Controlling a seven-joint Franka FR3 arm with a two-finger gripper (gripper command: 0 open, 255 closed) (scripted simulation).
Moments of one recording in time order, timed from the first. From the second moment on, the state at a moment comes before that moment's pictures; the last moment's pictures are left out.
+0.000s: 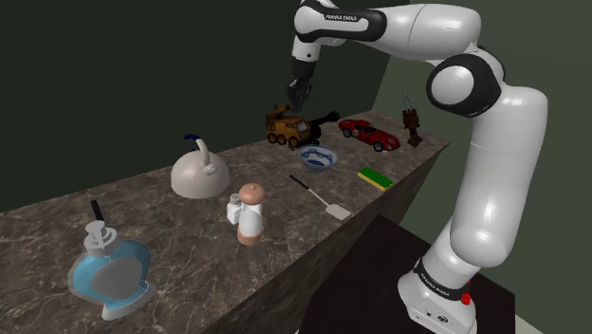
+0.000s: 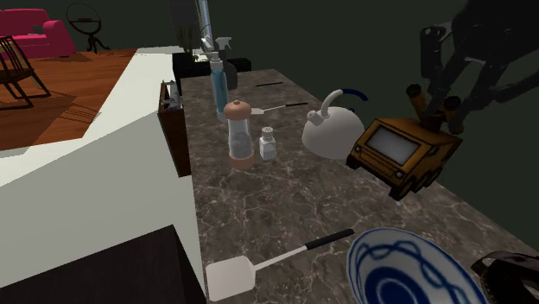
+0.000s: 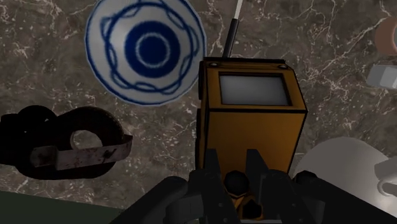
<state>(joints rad) -0.06 0.32 -0.08 -1.35 0.08 1.62 -0.24</state>
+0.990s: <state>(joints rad) -0.18 0.05 -0.17 -1.55 0.06 1.54 -0.46</state>
